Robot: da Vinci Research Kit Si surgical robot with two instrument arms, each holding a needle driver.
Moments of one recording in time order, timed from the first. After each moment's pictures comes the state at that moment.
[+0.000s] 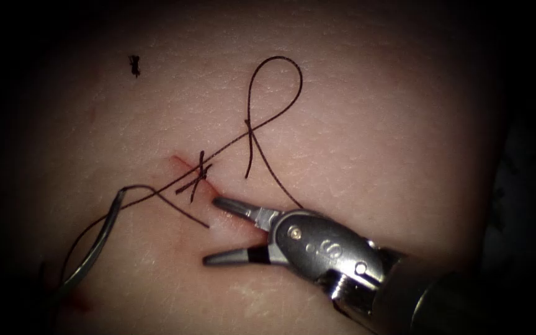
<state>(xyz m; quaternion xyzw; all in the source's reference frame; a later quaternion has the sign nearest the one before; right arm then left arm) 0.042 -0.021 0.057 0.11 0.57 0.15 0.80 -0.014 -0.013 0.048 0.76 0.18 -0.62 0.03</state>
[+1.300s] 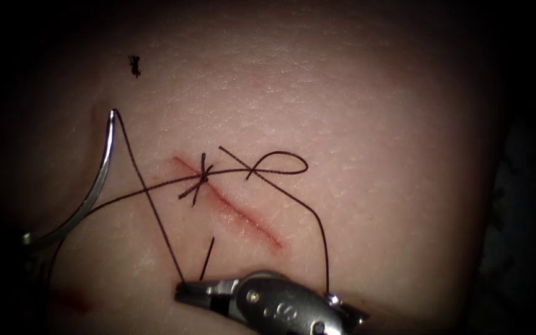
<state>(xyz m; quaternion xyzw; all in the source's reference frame) 0.044 -0.028 0.054 0.20 0.53 0.09 0.82 -0.013 -0.011 0.055 0.75 0.00 -0.66 -0.09</state>
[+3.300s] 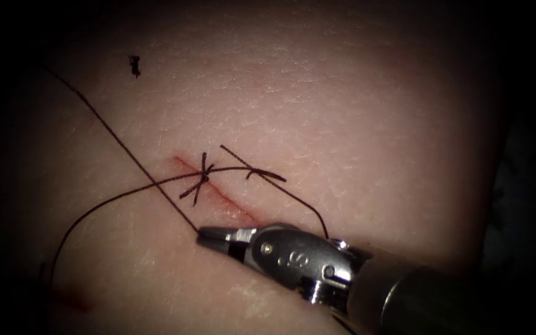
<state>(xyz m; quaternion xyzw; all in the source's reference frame) 0.041 -0.024 0.059 0.08 0.50 0.09 0.85 -0.006 -0.009 0.057 0.73 -0.16 -0.65 -0.12</state>
